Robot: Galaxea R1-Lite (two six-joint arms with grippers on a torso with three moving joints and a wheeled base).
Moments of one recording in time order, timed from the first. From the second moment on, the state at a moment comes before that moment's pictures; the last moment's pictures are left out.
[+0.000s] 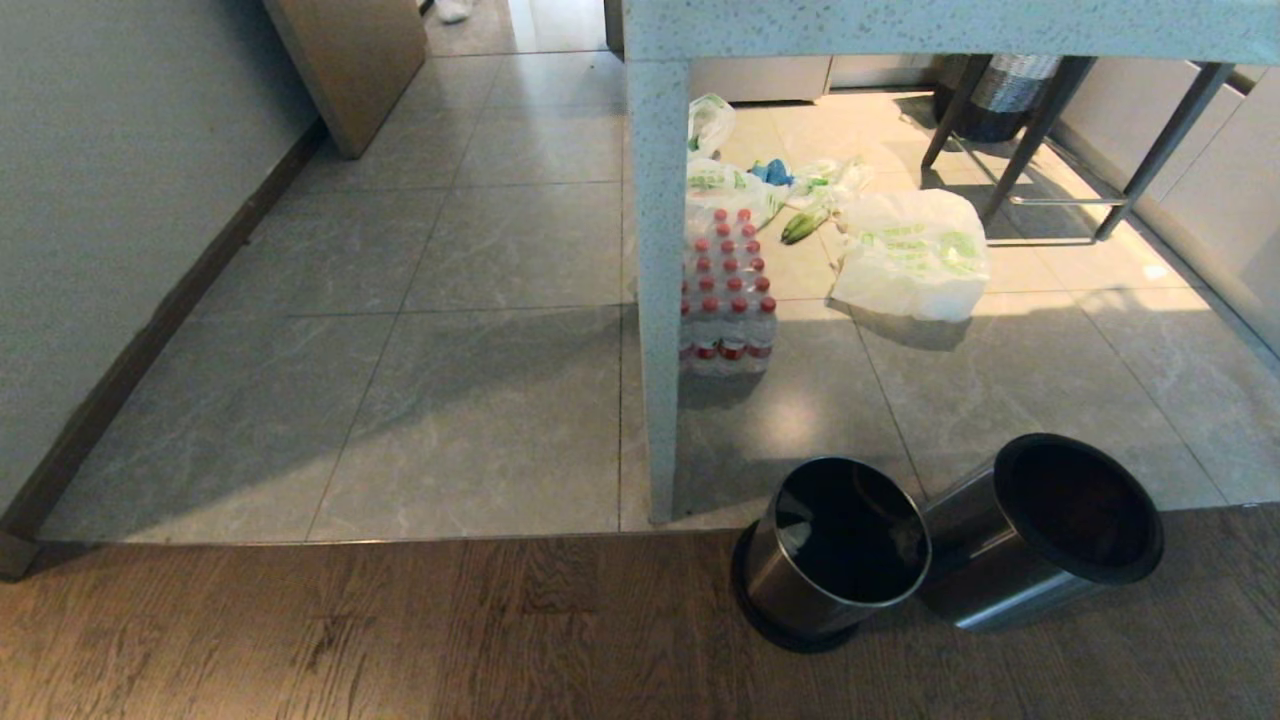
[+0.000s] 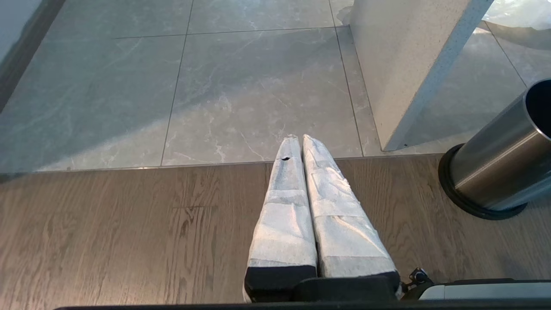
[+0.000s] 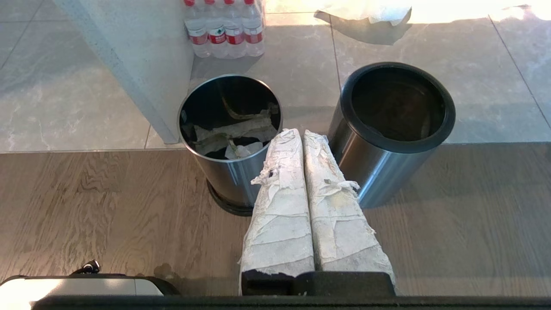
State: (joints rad) left arm 0.00 0.00 0.00 0.00 0.00 0.00; right arm 0.00 0.00 0.00 0.00 0.00 -0.01
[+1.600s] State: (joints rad) left arm 0.00 0.00 0.00 0.00 0.00 0.00; right arm 0.00 0.00 0.00 0.00 0.00 -0.01
